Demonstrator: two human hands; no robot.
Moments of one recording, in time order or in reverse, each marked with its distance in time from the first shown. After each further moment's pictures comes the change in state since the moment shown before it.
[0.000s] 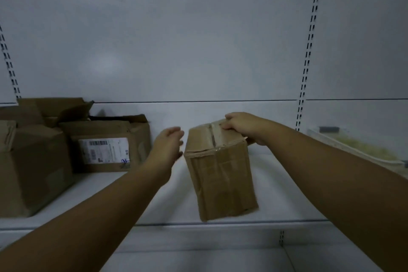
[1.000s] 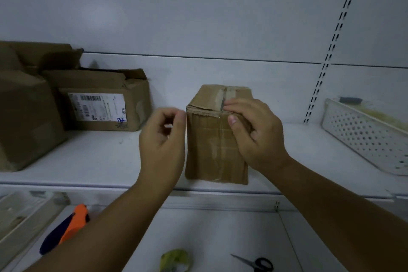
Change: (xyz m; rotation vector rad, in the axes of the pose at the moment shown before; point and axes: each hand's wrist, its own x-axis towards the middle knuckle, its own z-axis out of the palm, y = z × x) left_hand -0.047 -0.057 -0.002 0.126 0.256 0.588; right_hand -0.055 0.063 0.074 -0.169 0.666 -0.999
